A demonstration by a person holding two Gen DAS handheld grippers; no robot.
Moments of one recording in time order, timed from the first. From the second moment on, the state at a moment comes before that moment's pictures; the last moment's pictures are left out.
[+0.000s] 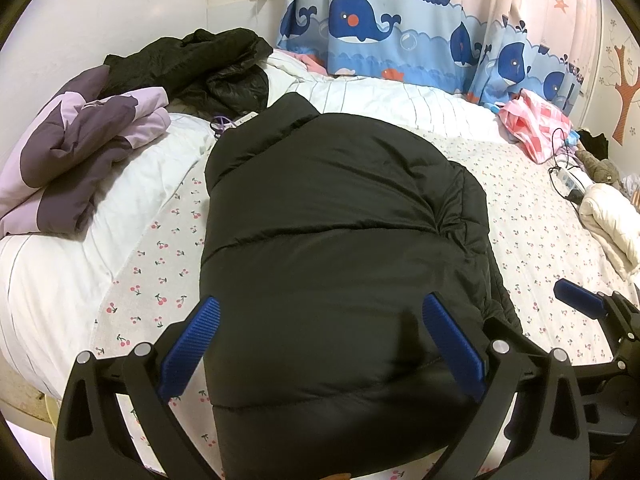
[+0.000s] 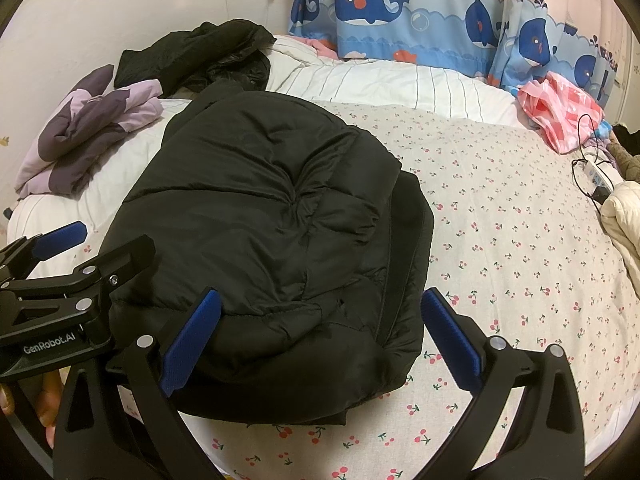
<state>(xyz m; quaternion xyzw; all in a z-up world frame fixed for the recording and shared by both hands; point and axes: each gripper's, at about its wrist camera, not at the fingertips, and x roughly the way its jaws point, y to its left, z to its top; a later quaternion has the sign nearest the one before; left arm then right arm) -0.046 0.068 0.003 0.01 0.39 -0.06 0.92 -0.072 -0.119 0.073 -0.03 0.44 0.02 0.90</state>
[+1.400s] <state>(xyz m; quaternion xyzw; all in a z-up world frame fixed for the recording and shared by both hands) -0.047 0.065 -0.001 0.00 0.39 -0.06 0.92 -0.073 -0.122 0.071 -0.03 0.43 0.02 0.90</state>
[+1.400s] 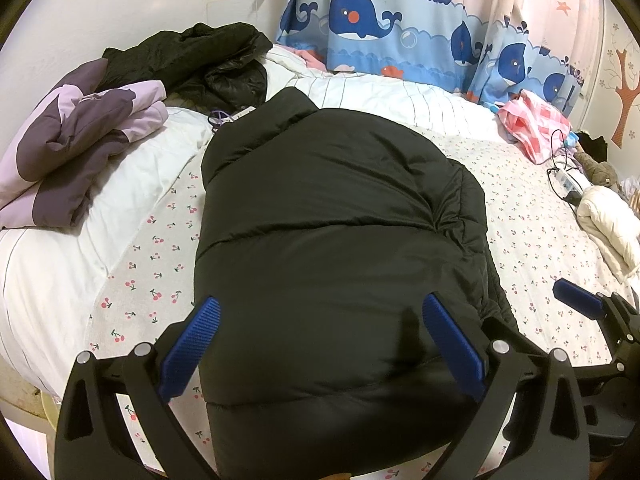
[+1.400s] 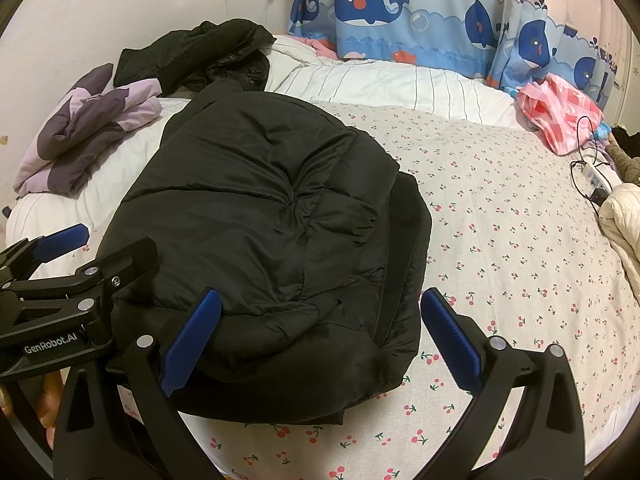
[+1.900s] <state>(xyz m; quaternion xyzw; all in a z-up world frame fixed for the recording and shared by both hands) -0.046 0.065 0.000 0.00 0.39 -0.06 0.92 -0.073 -0.122 0.071 -0.03 0.44 0.02 0.90</state>
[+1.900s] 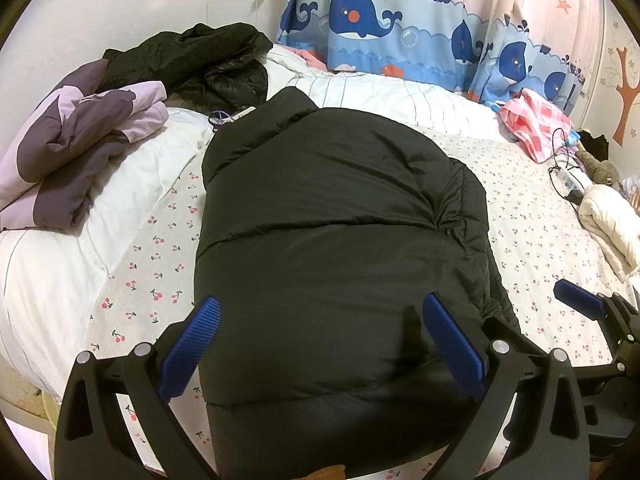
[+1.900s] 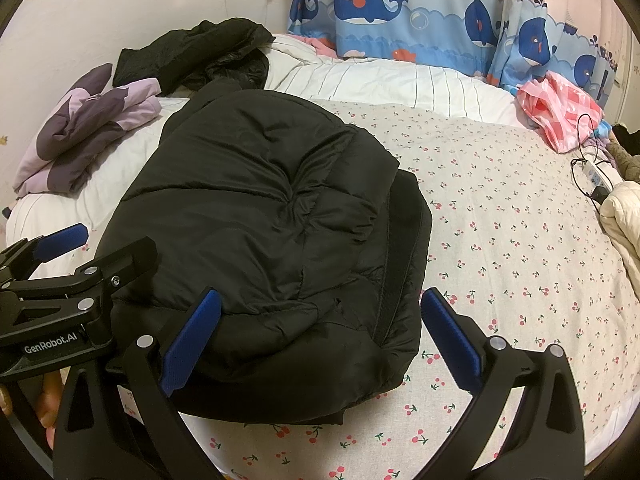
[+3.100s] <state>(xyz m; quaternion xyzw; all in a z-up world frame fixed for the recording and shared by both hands) -0.038 0.066 -0.007 -0.01 0.42 -0.06 0.91 -0.073 -0.126 0.064 -0.03 0.44 0.03 0.90</state>
